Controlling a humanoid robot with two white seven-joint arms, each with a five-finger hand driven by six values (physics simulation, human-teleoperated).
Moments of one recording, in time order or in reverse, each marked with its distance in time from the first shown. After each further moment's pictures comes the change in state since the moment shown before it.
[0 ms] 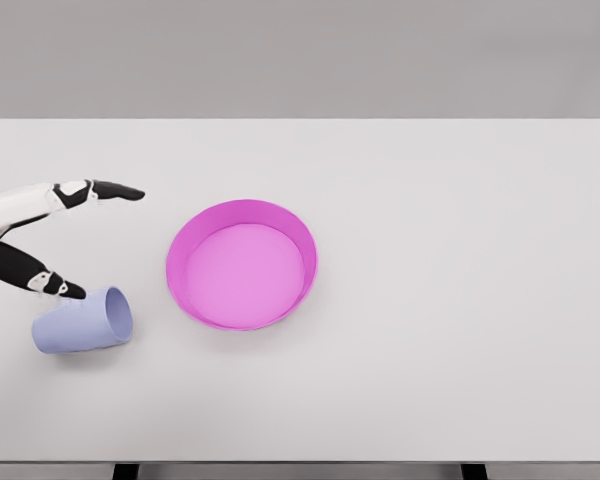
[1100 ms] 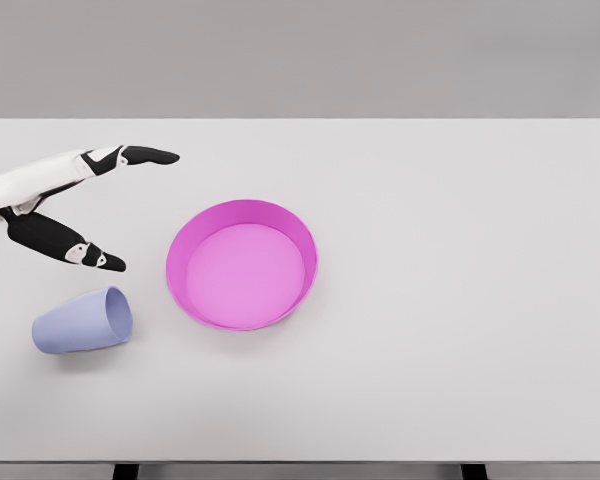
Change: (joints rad) left arm -0.141 -0.112 -0.088 0.000 0.049 0.000 0.016; right arm -0.006 0.000 0.004 -0.003 0.000 0.000 0.000
